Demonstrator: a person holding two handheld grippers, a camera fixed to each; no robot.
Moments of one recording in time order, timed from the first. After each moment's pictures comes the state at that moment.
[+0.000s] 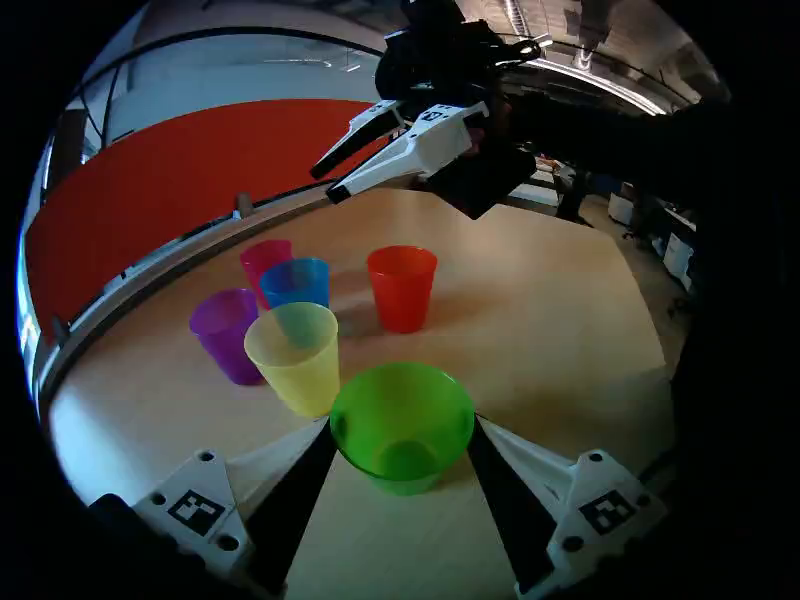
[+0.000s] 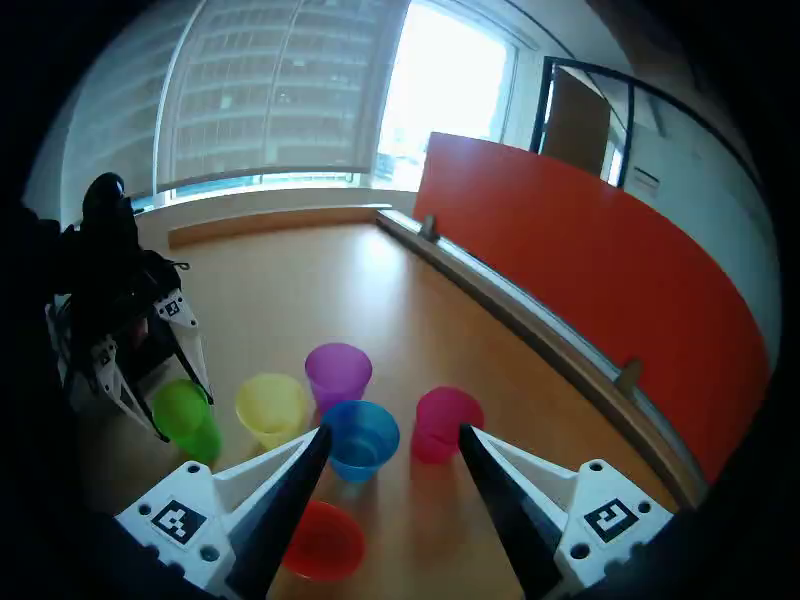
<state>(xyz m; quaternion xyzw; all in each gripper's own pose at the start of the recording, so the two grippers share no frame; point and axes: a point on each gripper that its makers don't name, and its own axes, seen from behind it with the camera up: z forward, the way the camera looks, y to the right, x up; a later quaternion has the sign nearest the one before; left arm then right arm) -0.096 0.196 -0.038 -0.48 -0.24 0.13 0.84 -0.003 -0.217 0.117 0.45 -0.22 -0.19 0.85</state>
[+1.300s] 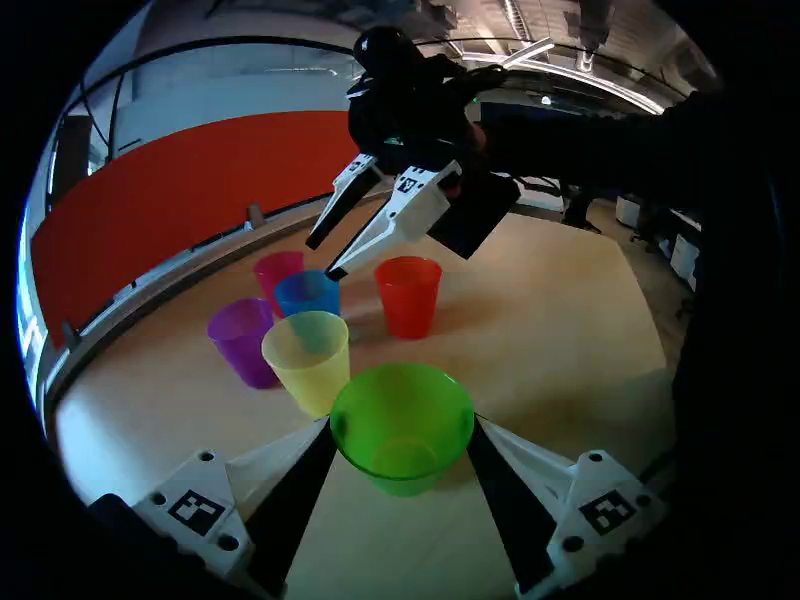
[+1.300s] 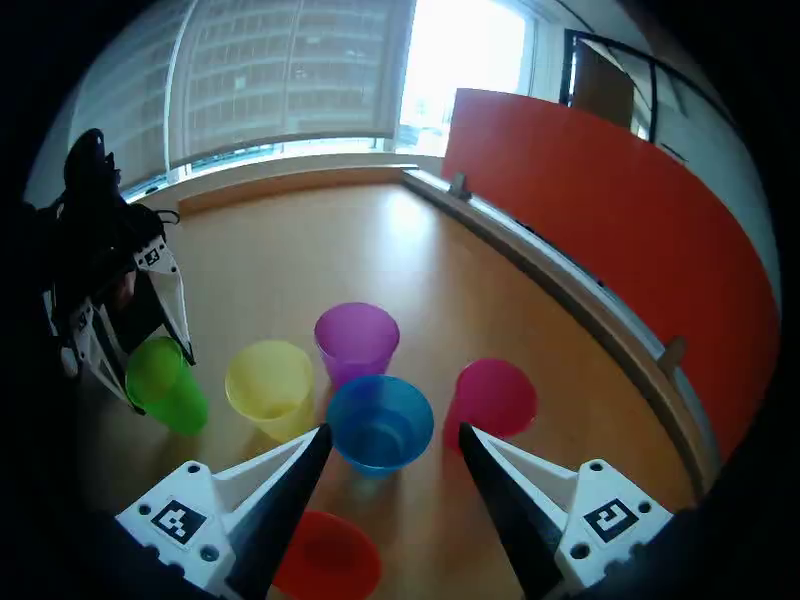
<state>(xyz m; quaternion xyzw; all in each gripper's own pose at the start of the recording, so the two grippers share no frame) -0.083 0.182 -0.042 -0.46 -0.22 0.13 0.85 -0.064 -0.242 0.116 0.48 -0.27 -0.21 0.81</state>
